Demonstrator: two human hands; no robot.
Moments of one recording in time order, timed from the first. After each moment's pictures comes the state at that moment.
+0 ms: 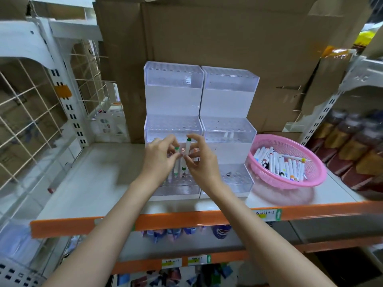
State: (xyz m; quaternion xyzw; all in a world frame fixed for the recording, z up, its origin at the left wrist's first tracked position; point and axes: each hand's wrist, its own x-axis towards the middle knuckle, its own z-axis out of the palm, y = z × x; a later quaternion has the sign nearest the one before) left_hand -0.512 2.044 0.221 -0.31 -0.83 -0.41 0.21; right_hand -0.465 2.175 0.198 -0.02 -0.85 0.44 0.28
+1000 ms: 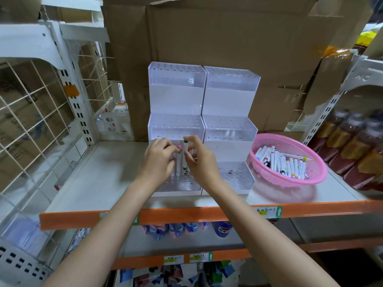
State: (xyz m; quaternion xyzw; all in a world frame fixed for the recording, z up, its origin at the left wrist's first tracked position) left_hand -0.515 2.027 0.203 -0.37 -0.85 -0.27 0.27; right_hand -0.465 2.170 0.194 0.01 -0.88 0.38 0.27
